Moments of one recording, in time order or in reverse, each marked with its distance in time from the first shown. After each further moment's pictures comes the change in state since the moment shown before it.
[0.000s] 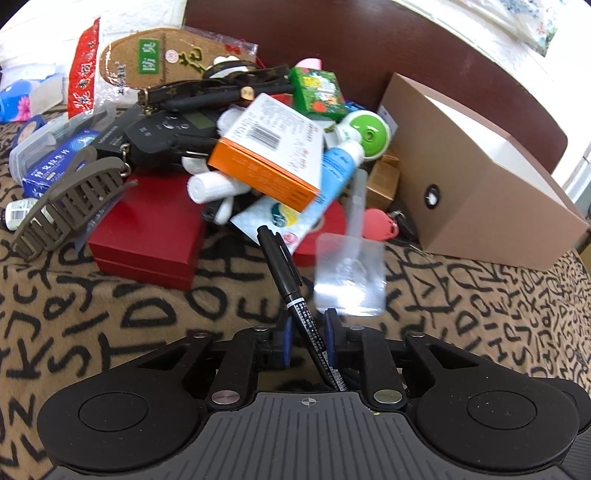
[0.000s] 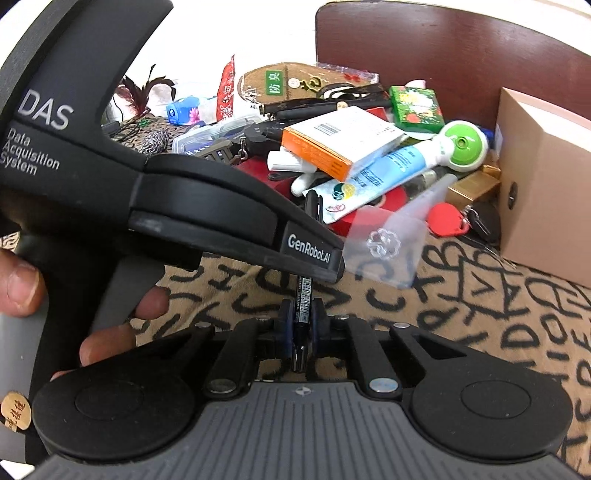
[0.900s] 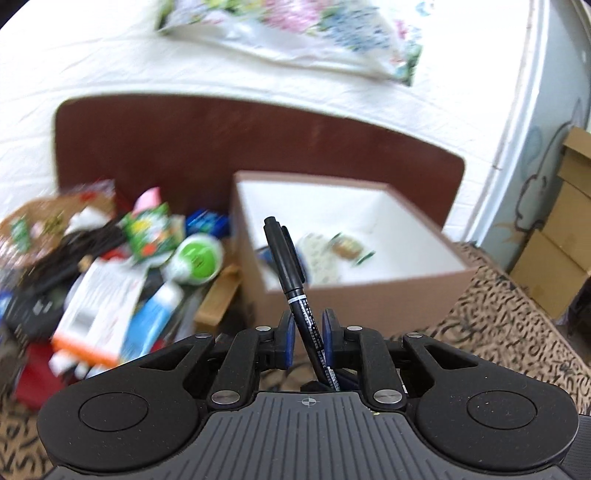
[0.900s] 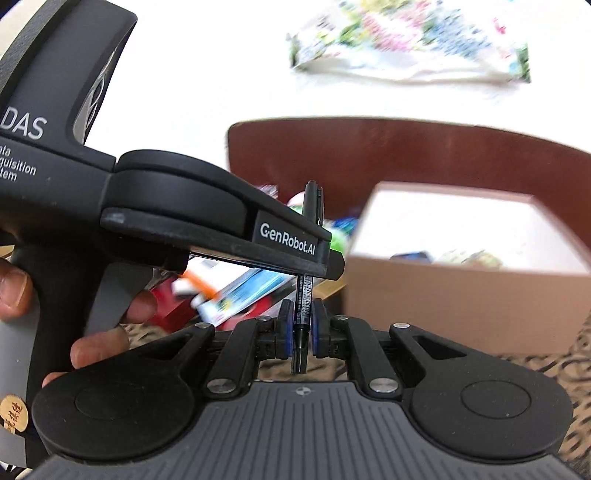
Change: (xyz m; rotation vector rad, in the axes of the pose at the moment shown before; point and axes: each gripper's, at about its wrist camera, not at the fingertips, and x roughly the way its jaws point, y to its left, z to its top) left arm -0.043 -0.156 0.063 0.219 -0.200 -0.145; right arm -0.112 -0.094 0.036 0.074 -0.291 -0.169
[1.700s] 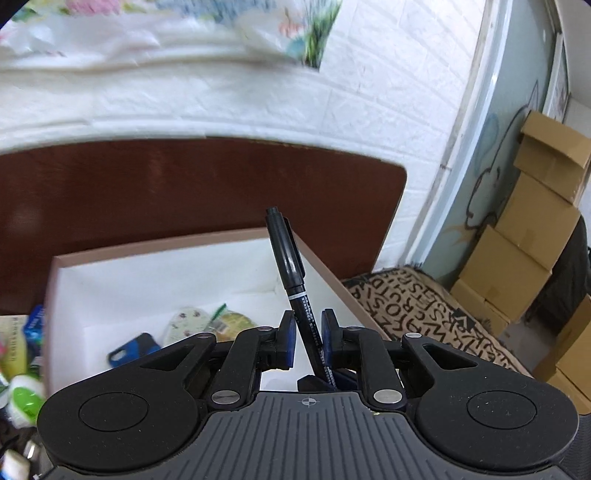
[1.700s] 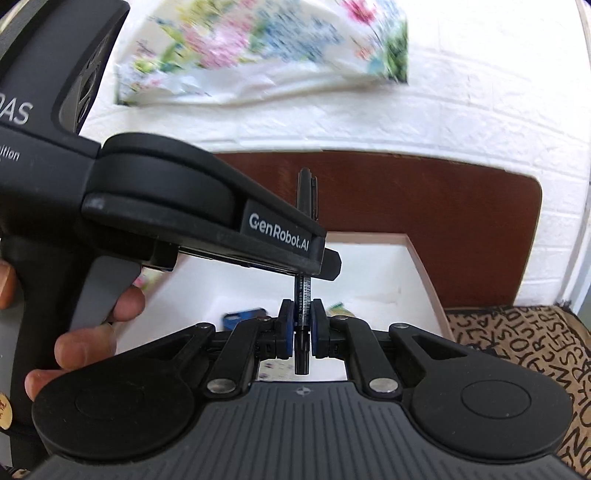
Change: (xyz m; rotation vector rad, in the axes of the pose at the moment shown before) left arm 0.172 -0.100 0.108 0.090 0.065 -0.212; right arm 0.057 -0.178 0.062 0.070 0.027 -0.223
